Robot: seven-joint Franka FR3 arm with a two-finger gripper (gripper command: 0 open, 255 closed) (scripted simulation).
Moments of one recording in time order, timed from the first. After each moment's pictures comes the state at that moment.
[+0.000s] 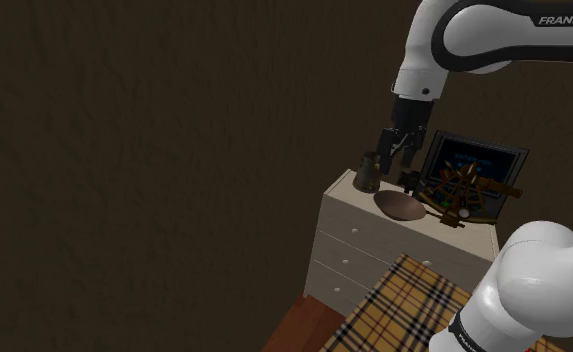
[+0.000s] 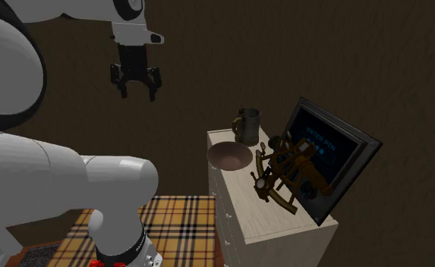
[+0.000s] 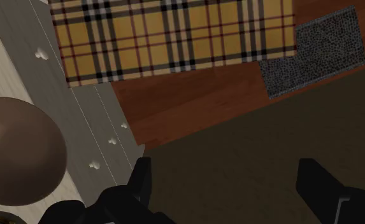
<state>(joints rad) -0.01 -0.77 -0.04 -2.42 0.03 1.58 0.10</state>
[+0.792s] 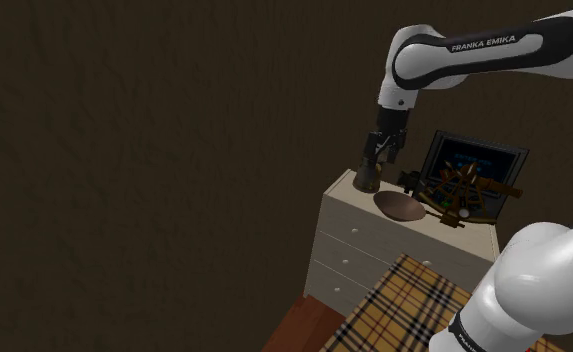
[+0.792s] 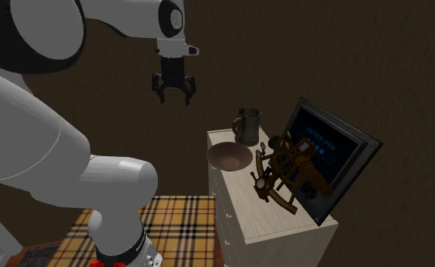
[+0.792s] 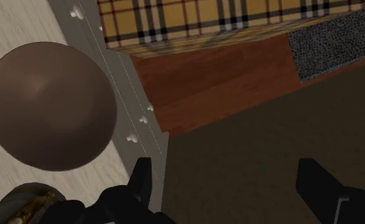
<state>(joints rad) -0.06 -0.49 -0.18 -2.33 -0.06 1.76 -0.06</state>
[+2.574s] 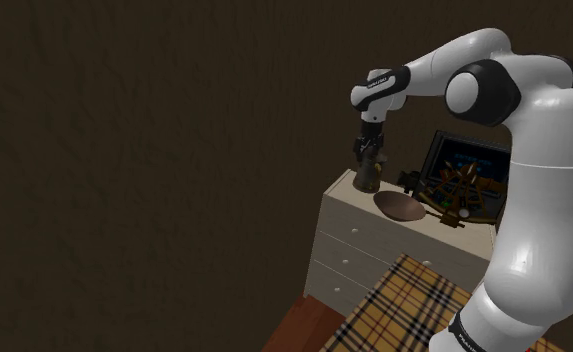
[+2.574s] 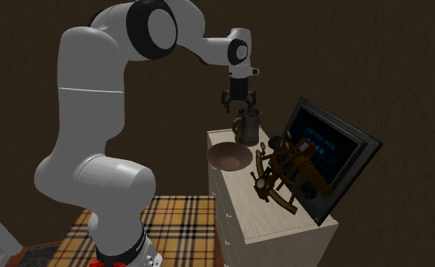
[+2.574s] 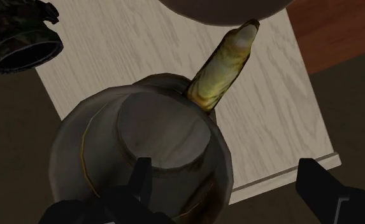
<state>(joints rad) -0.23 0.36 -0.39 -1.68 0.07 1.94 -0.44</state>
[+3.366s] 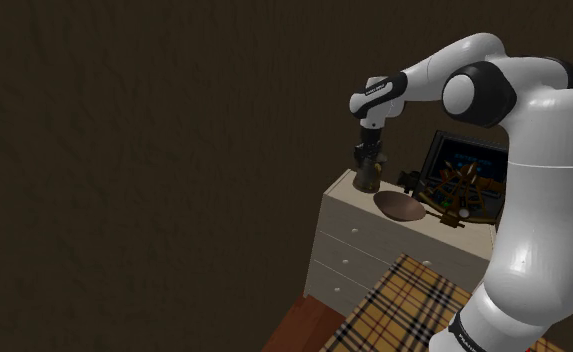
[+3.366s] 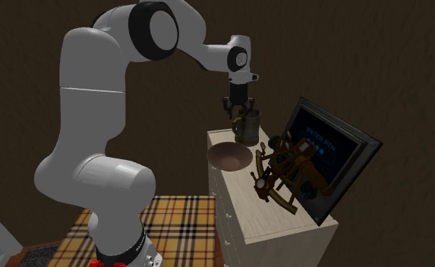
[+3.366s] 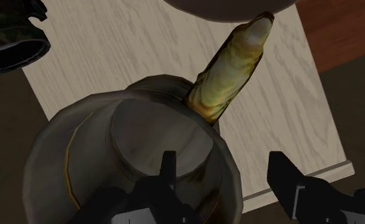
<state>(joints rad) -0.23 0.38 -0.38 -1.72 0.07 2.00 -0.45</state>
